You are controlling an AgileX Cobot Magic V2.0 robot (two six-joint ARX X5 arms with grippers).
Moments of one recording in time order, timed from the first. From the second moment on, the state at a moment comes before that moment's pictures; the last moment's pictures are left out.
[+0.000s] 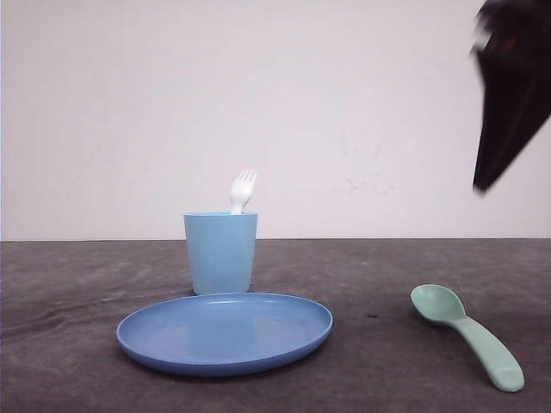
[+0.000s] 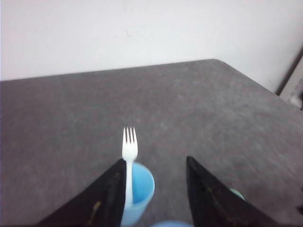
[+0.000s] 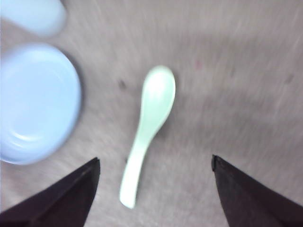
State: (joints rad) left arm -0.70 0.78 0.81 -0.26 -0.13 -0.19; right arm 0.52 0.99 0.72 -0.71 -0.07 0.42
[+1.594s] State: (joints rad) left arm -0.71 0.48 0.81 -0.60 -0.12 -0.23; right arm 0.77 1.36 0.72 -0.58 0.17 0.79
